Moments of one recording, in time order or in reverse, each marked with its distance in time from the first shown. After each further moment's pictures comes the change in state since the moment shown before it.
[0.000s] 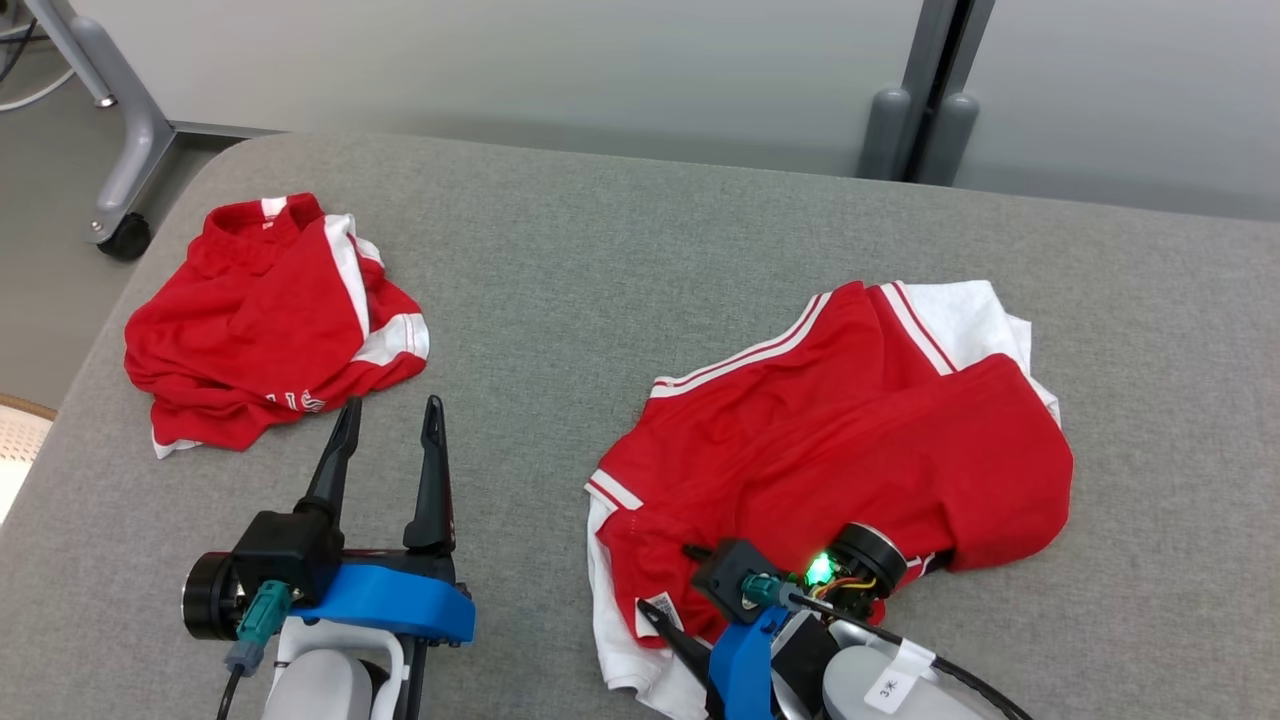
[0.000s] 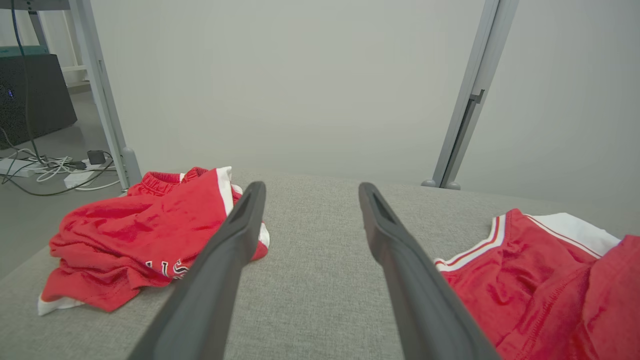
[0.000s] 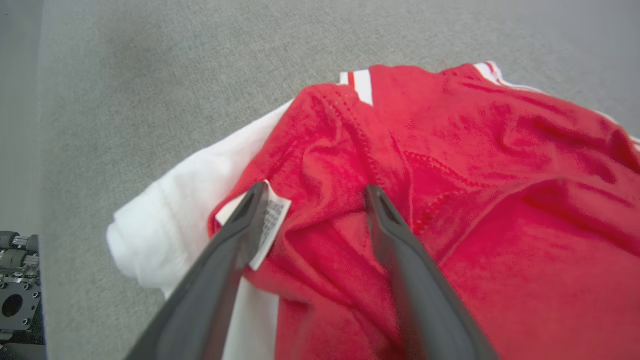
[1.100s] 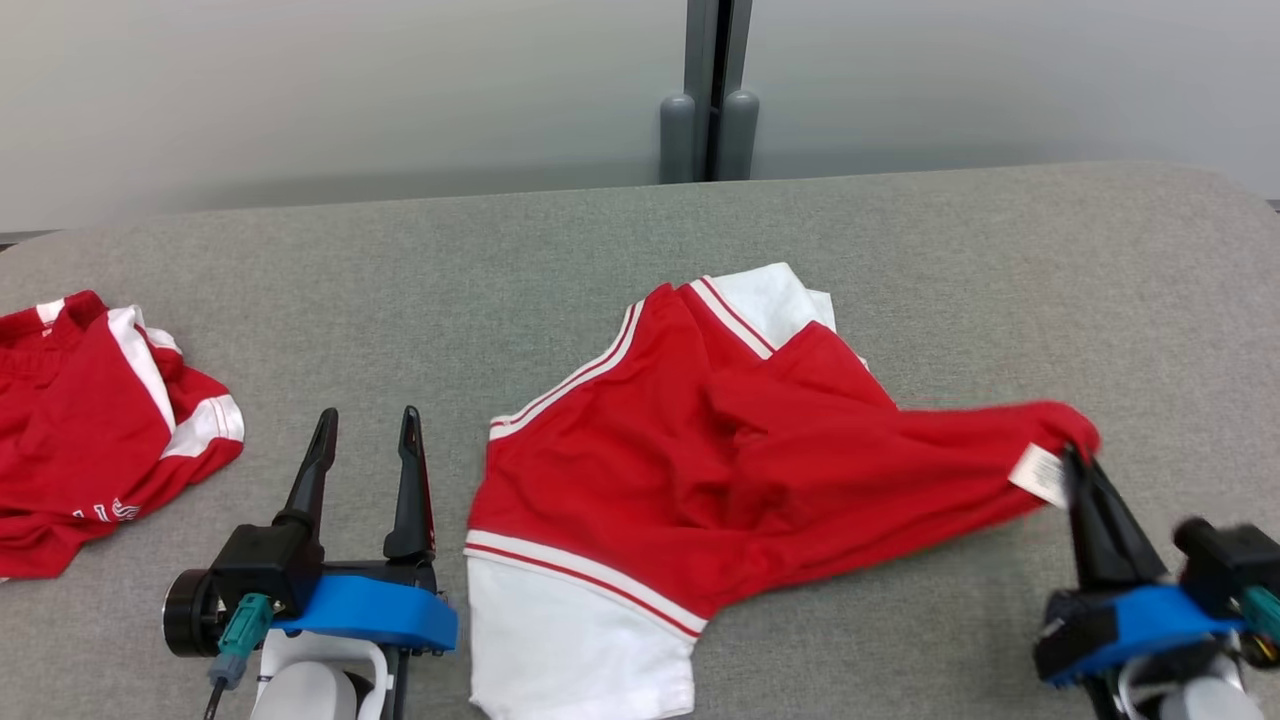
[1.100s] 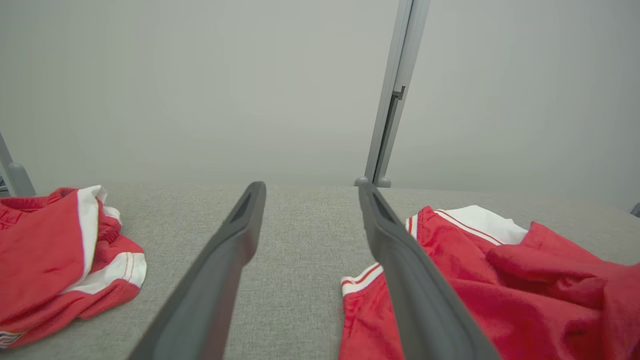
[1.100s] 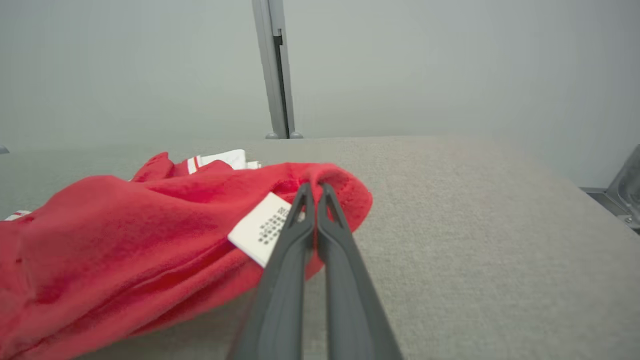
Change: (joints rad) left arm 0.023 -0.001 0.036 -0.008 0.009 0.007 0.000; right arm 0.326 -0.046 -0.820 -0.351 0.001 0.000 -0.256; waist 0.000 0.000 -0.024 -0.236
